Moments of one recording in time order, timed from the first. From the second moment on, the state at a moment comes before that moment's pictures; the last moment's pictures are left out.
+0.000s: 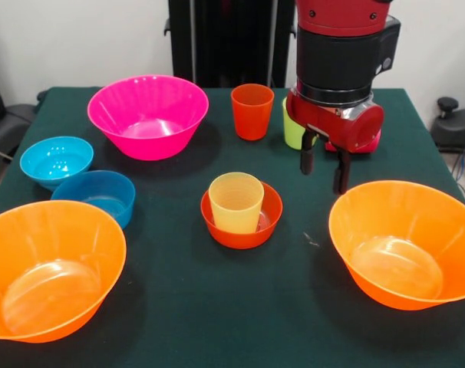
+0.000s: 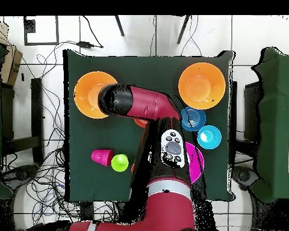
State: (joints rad) arm -0.11 -0.54 -0.02 1.44 0.12 0.58 2.50
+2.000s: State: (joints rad) arm -0.11 -0.51 -0.05 1.35 0.12 0.66 2.50
